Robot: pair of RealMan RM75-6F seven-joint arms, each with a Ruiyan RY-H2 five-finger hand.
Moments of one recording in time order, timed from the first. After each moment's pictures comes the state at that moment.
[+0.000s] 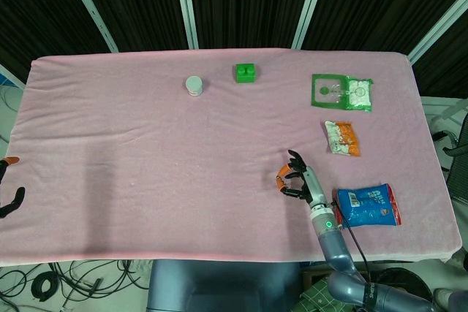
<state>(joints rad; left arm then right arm) -0.12 -1.14 -0.14 -1.61 1.30 1.48 0.19 0.44 -1.71 0.34 -1.48 -1.04 0.95 0.42</state>
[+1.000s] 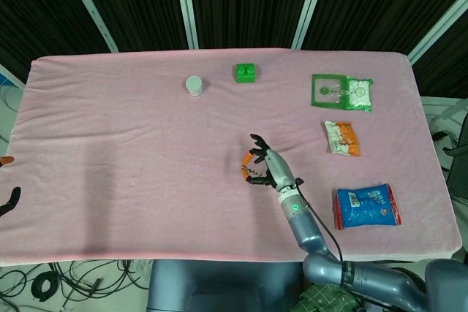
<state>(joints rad) -0.11 -1.11 -0.14 -1.61 1.31 1.49 0.13 0.70 -1.76 0.44 -1.54 -0.85 0.93 0.03</state>
